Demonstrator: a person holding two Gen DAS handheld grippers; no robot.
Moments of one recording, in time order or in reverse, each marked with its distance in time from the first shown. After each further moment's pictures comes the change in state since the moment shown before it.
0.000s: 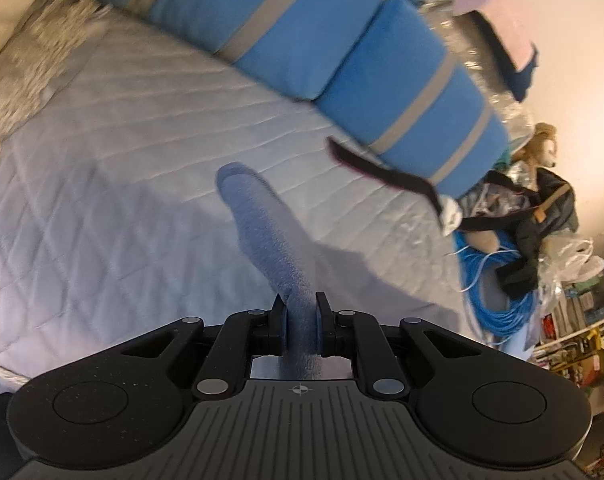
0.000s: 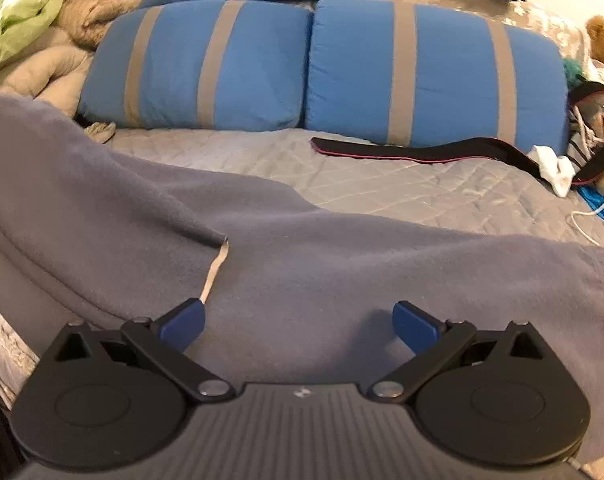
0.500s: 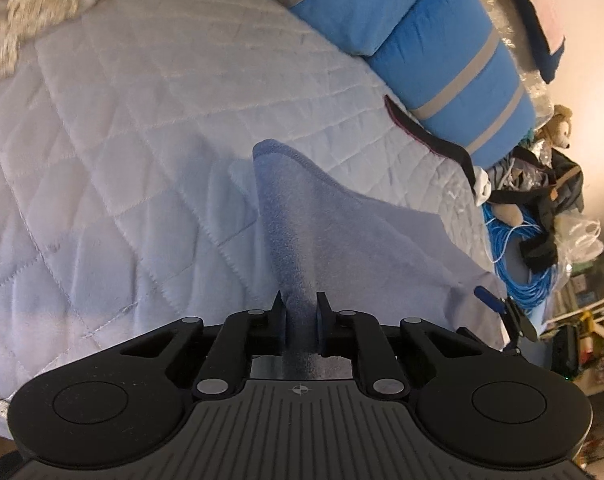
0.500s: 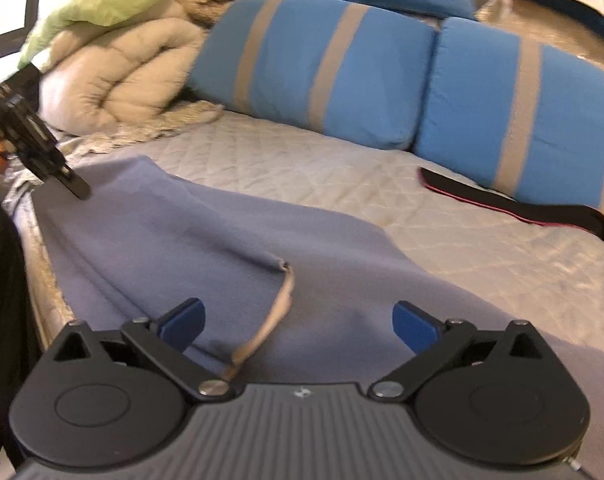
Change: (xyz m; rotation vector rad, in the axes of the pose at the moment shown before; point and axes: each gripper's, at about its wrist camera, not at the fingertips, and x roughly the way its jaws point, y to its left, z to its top) left arm 0.057 0.132 -0.025 -0.010 0.091 -0.031; right arm 0.006 0.009 0.033 -0.248 0.026 0.244
